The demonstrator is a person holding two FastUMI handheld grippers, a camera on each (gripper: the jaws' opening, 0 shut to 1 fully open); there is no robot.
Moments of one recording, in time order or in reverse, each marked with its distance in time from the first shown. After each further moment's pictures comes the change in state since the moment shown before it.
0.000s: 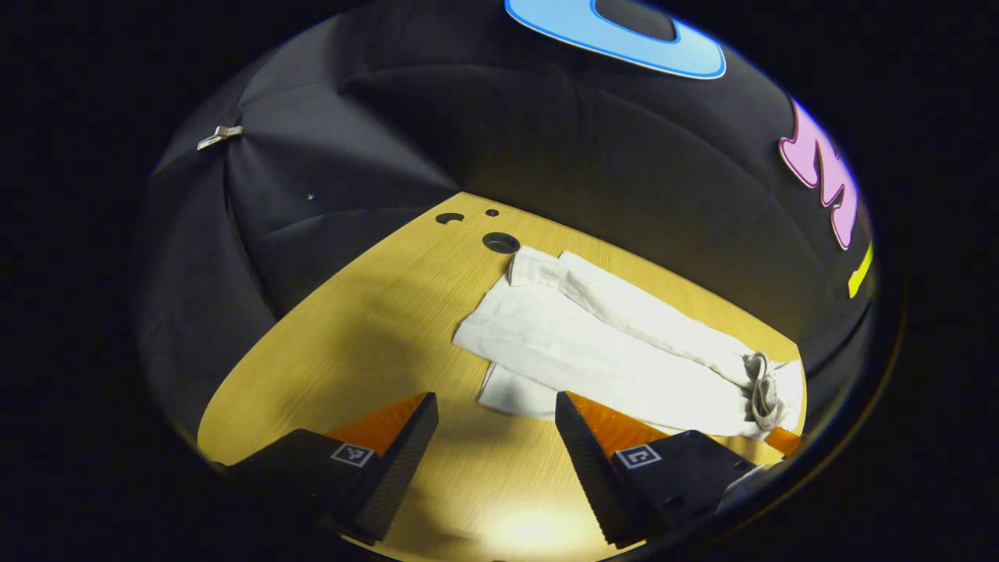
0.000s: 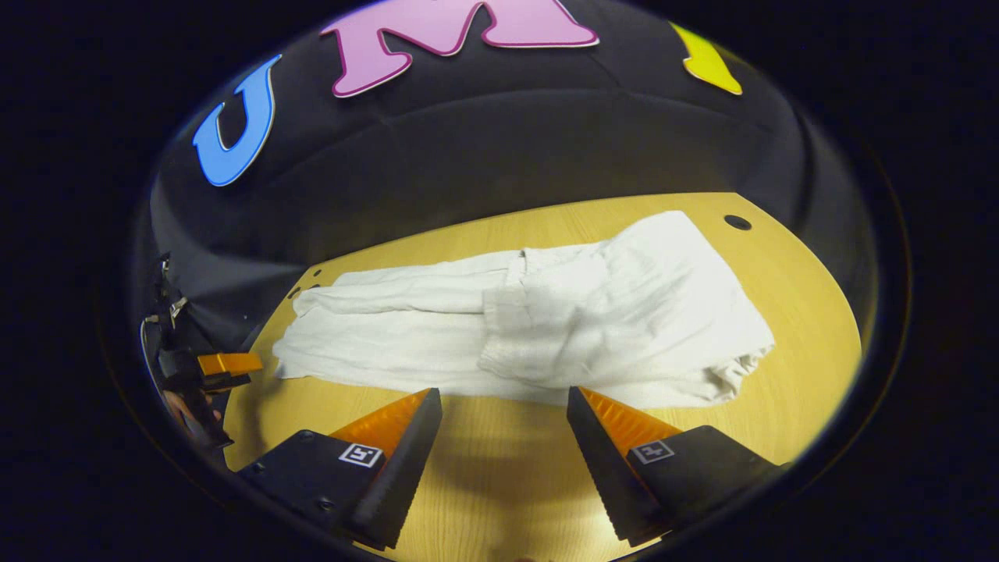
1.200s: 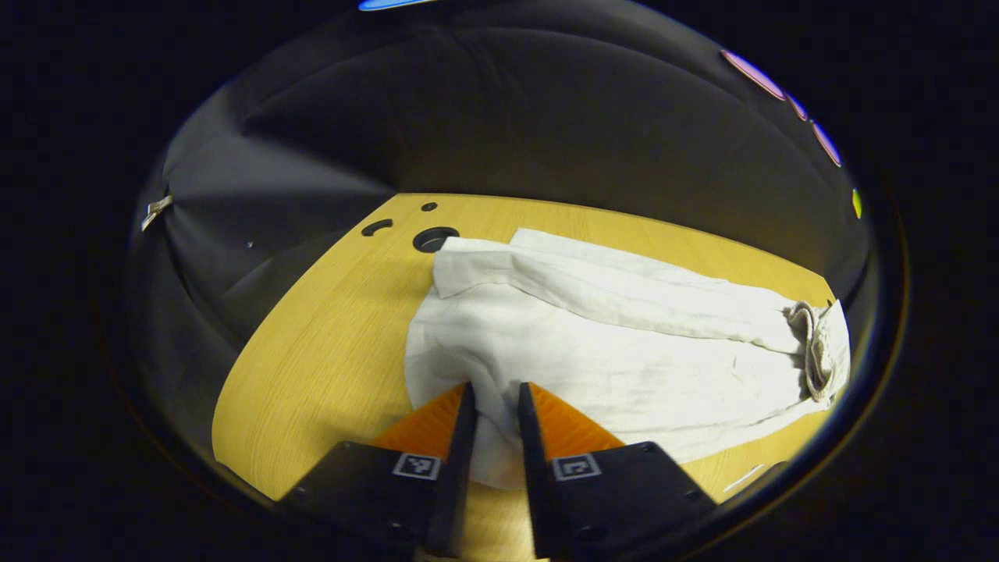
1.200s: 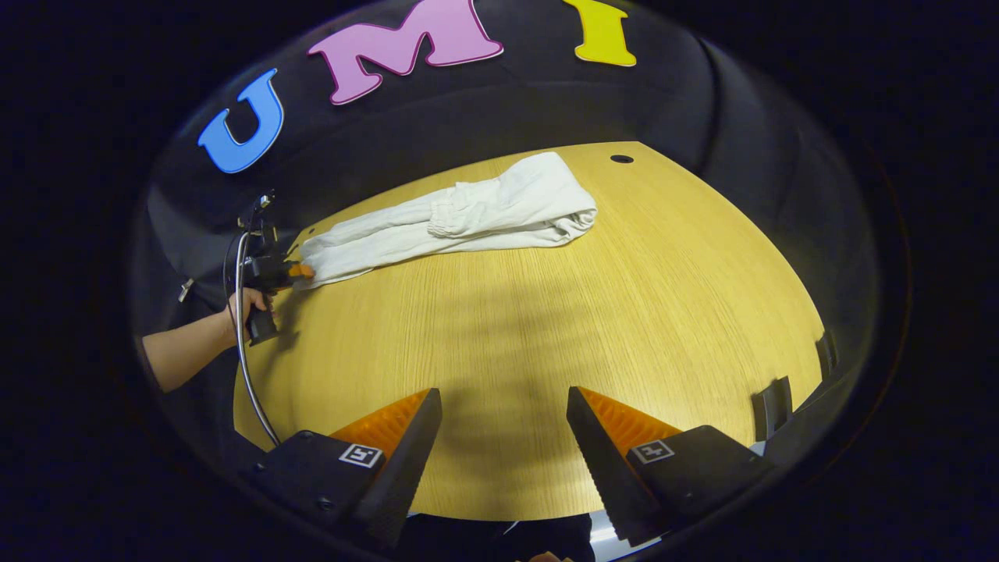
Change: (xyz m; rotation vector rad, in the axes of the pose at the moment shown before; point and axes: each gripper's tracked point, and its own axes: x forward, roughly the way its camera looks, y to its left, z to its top) left arm 0.067 -0.051 -0.012 0.245 0.049 0.019; right arm -0.204 -0.046 -0.103 0.093 0.147 -0.098
